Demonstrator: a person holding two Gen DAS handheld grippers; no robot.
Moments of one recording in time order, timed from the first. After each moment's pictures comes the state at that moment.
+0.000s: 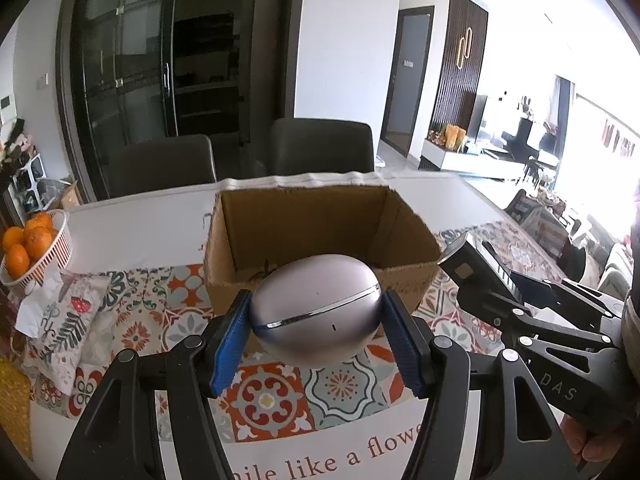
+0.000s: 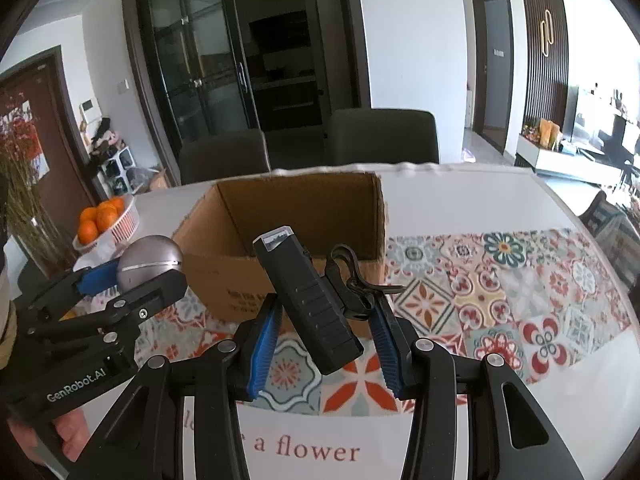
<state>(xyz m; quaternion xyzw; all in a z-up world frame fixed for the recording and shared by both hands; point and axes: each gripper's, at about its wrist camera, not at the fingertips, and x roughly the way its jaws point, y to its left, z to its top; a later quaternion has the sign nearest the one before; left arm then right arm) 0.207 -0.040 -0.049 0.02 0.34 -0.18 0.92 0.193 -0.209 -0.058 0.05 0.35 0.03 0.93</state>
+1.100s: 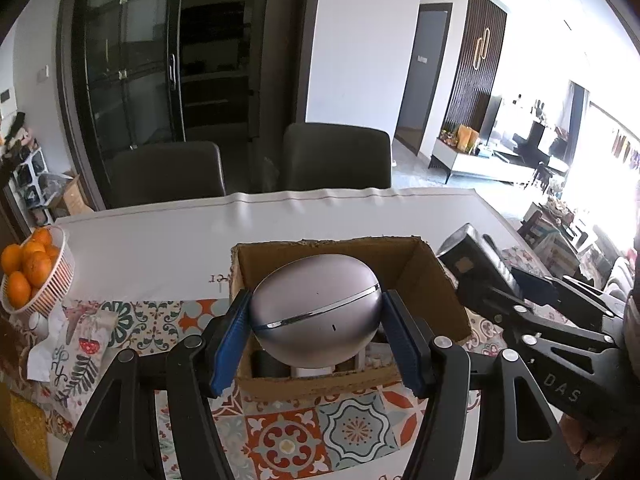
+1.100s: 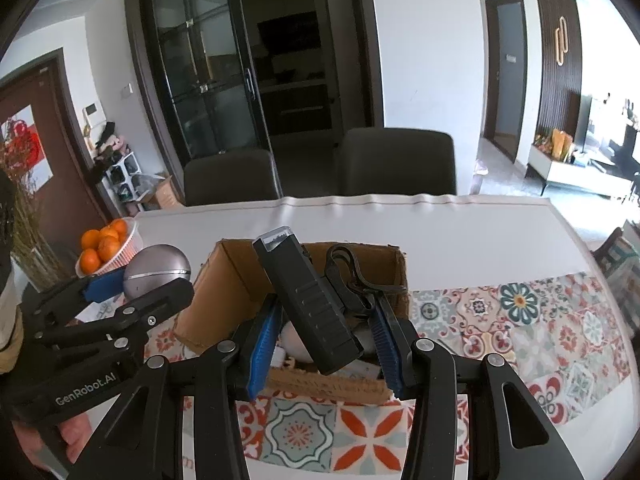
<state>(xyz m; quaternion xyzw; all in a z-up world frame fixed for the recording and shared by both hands) 0.292 -0.037 -0.013 0.00 0.37 -0.16 0.91 0.277 -0.203 -0.014 0.05 0.36 0.05 0.93</state>
